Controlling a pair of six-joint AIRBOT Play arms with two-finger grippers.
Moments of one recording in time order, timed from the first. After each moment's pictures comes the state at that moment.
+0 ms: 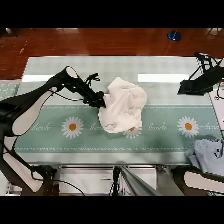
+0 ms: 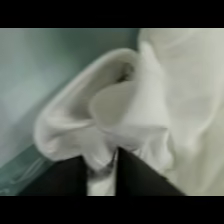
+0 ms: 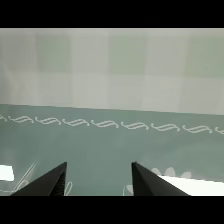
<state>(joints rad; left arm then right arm) -0.29 -1.90 1.44 0.83 -1.31 -1.34 -0.17 -1.39 1.31 -1.41 1.35 1.42</state>
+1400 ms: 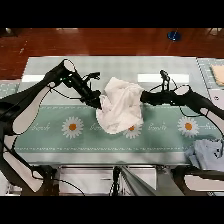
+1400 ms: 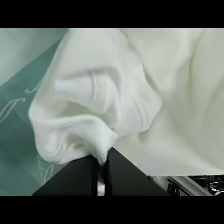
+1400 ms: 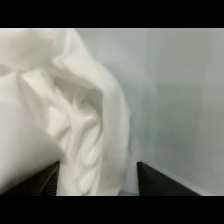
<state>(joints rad) -0.26 -1.90 1.54 0.83 -1.57 -1.29 0.10 -1.51 0.85 -0.71 0.64 1.15</state>
